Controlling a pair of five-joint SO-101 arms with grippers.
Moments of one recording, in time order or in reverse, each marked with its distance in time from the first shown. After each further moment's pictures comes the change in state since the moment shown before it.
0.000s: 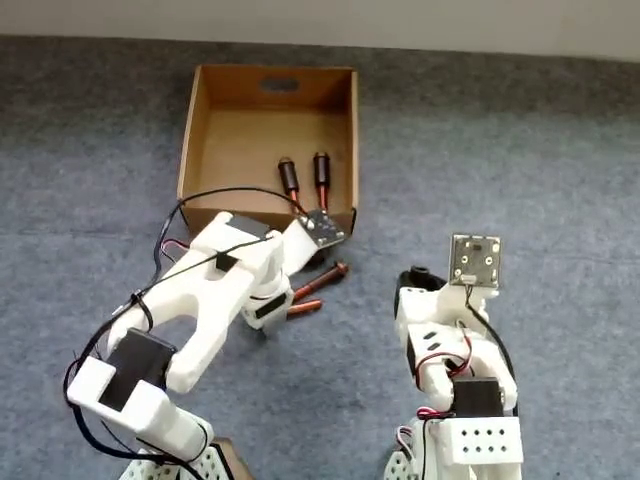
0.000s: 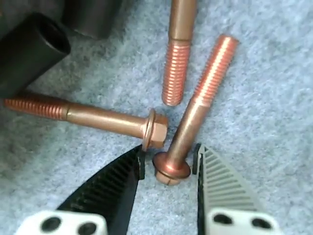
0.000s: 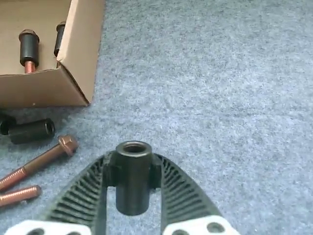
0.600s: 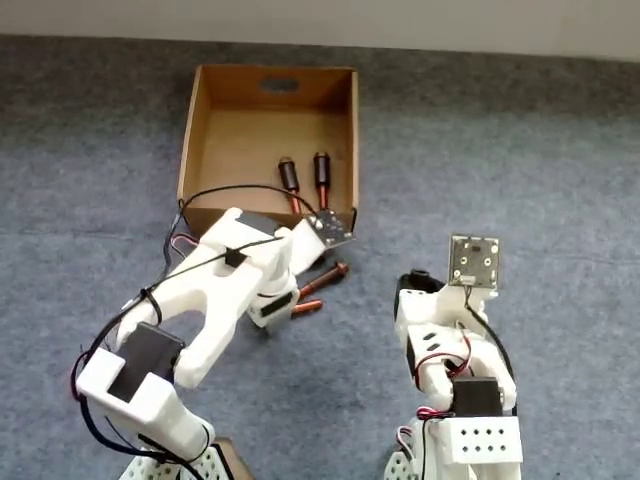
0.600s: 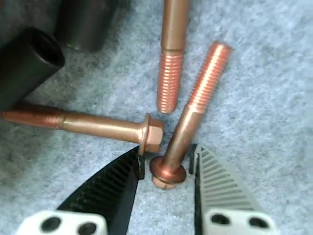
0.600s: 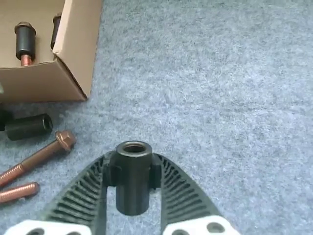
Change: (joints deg) left arm 1.8 0.8 -3.4 2.9 -0.1; right arm 0.0 0.0 0.3 0.1 0.0
